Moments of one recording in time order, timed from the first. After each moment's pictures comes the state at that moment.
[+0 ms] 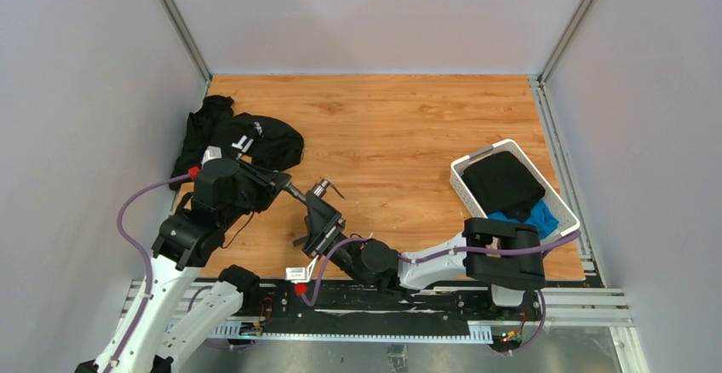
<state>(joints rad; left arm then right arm) -0.41 0.63 0.91 -0.81 -0.12 -1.28 1.50 1.76 0.77 1.28 0.51 -1.85</state>
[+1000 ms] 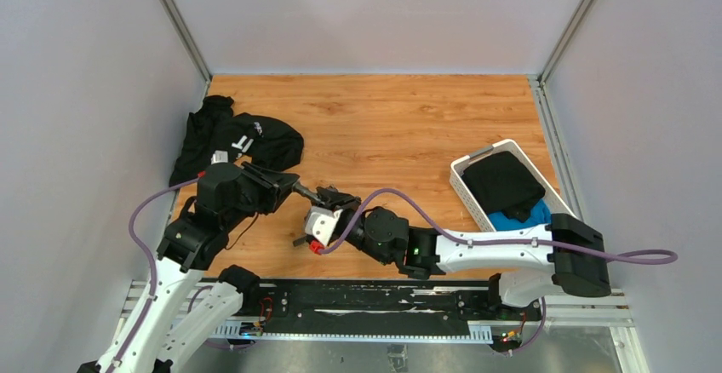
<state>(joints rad) -0.41 0.60 0.85 -0.72 -0.03 -1.36 1.43 1.41 0.89 0.54 0.41 -0.77</state>
